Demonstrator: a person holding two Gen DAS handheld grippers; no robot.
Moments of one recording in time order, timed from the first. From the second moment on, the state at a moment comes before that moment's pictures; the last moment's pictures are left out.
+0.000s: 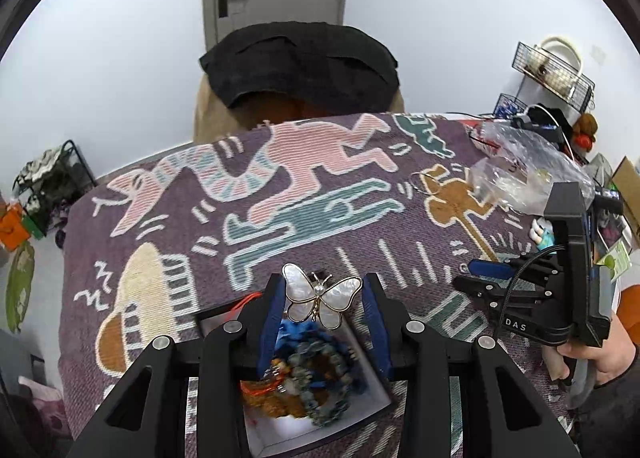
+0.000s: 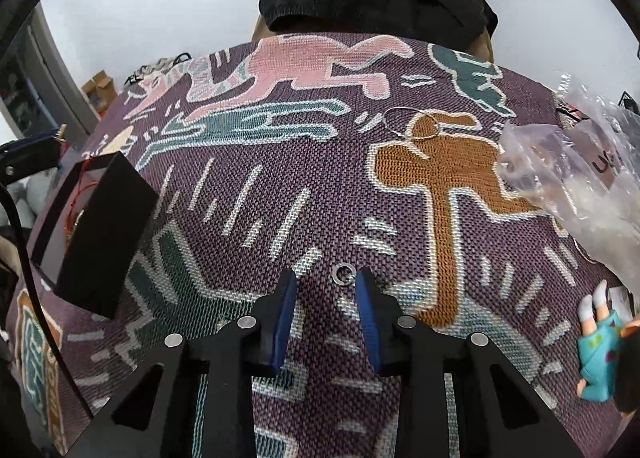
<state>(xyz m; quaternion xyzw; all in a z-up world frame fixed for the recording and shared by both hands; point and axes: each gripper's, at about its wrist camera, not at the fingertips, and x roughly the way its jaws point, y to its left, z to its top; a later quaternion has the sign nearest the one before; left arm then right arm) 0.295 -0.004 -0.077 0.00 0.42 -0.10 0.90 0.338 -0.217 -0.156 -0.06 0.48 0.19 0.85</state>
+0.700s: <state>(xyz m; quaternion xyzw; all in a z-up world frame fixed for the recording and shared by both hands) 0.276 0.056 -0.085 -0.09 0.44 -0.08 0.89 0.323 -0.175 -0.110 -0.07 0.44 0.22 0.87</state>
